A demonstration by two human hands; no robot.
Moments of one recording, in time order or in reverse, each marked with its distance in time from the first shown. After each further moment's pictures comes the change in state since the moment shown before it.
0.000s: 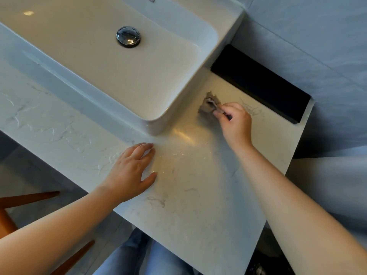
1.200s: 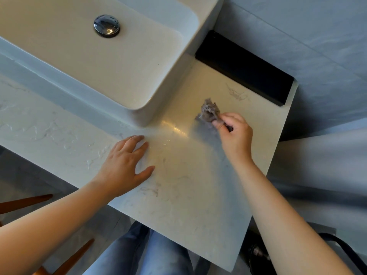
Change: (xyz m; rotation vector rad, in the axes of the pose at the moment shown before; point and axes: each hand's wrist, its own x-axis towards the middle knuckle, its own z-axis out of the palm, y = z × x) left_hand -0.001 0.013 -0.005 -0.007 0.000 0.006; right_hand -0.069 0.005 -0.029 0.075 0.066 0.110
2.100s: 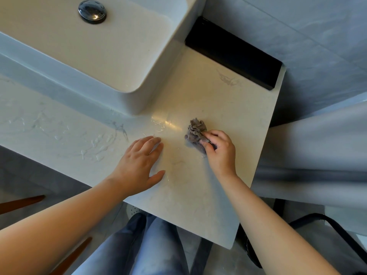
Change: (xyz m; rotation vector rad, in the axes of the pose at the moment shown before) left_hand -0.010 0.030 0.025 0.137 -0.071 0.203; right_hand -0.082 0.035 0.022 -0.106 0.003 0.030
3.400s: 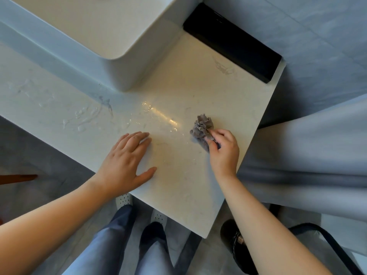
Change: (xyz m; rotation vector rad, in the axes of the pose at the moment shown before) left_hand -0.032 0.058 0.020 -0.122 0.157 -0.116; right_hand -0.027 0.043 -0.037 -0.021 0.043 -0.012
